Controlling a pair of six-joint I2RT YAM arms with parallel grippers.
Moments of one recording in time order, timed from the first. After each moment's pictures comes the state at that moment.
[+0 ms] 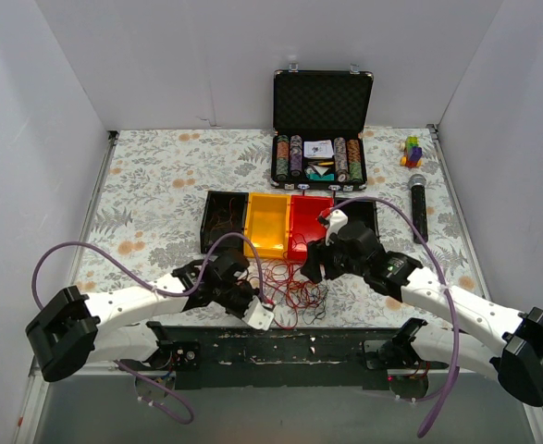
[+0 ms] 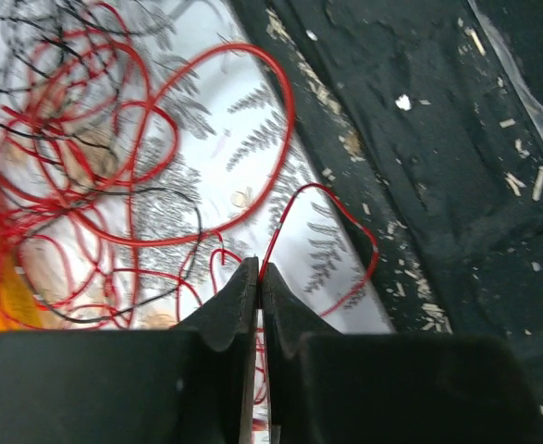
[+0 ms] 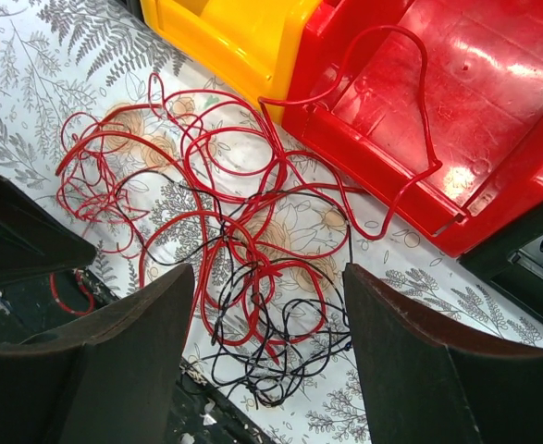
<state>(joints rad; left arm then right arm) -0.95 1.16 0.51 -0.32 0.57 1.06 0.81 1.00 0.61 -0.26 -0.08 0.36</state>
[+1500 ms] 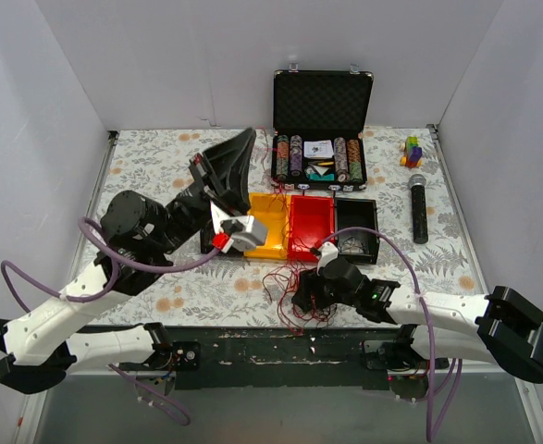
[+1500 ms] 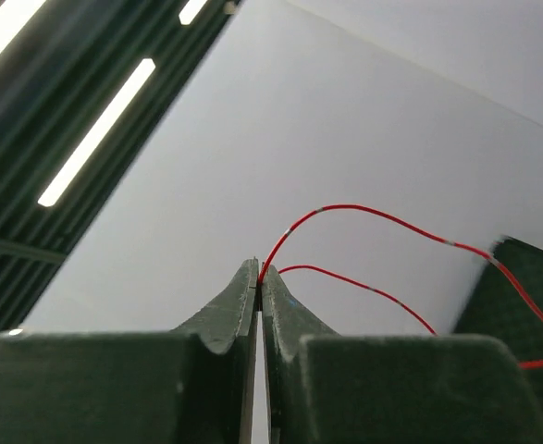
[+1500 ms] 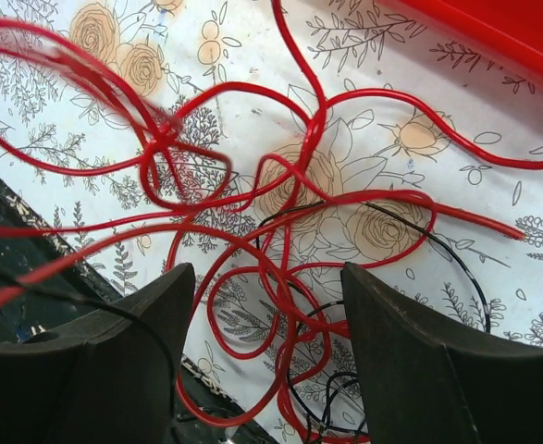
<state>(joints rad) -1.03 0.95 1.26 0.13 0.02 1.28 1.02 1.11 0.33 0.09 0.03 0.60</state>
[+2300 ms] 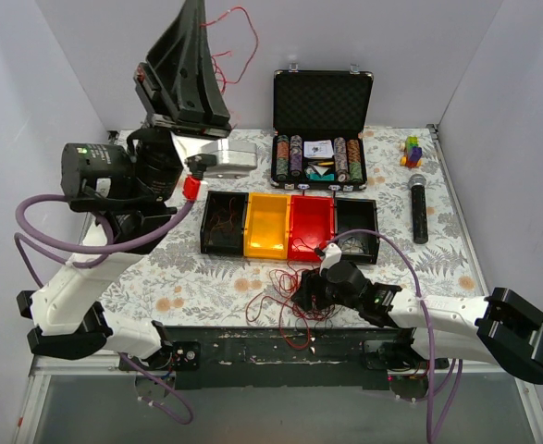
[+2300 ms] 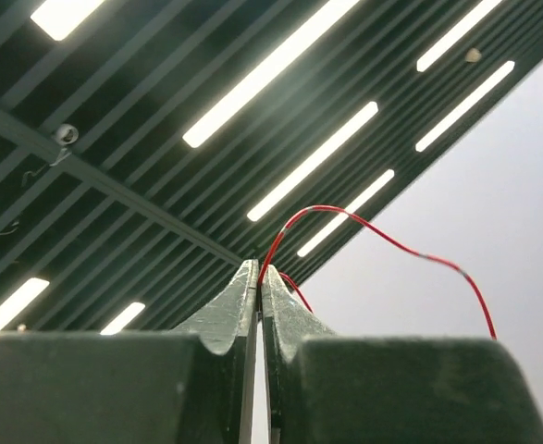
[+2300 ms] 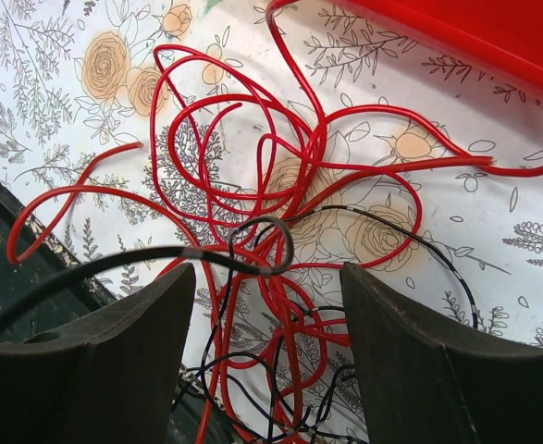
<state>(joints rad) -1.03 1.35 1.98 0.40 -0.01 1.49 1.02 1.09 0.27 0.20 0.06 0.63</state>
